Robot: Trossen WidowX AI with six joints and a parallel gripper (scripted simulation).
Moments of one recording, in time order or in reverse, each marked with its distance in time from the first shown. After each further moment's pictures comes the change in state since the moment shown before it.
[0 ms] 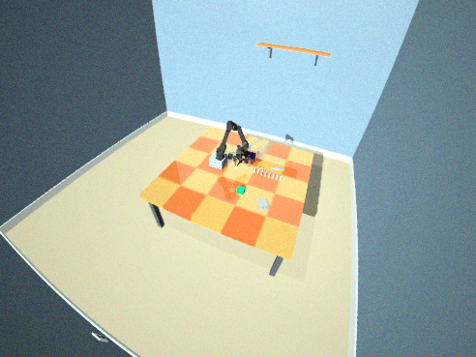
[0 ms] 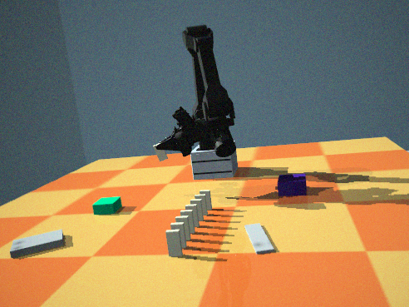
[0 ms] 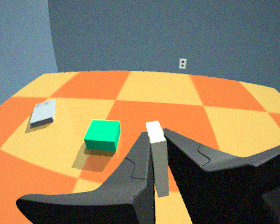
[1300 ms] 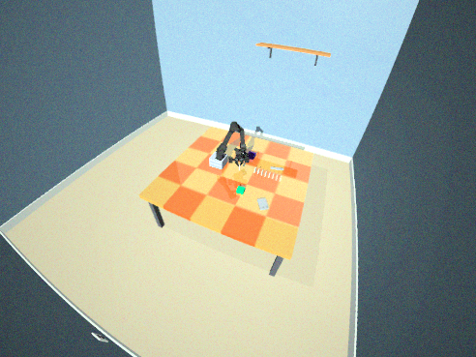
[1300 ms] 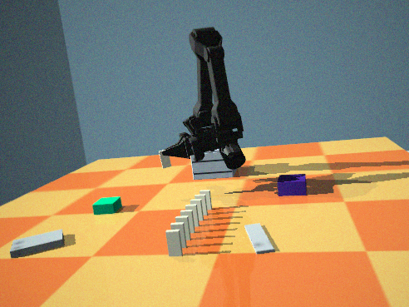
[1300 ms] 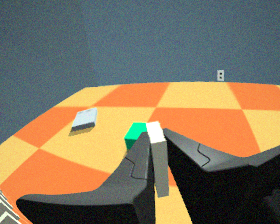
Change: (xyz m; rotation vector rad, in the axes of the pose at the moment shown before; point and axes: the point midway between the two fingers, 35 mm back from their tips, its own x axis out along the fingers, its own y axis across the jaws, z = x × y) arm -0.011 0.019 -0.022 0.098 -0.169 0.237
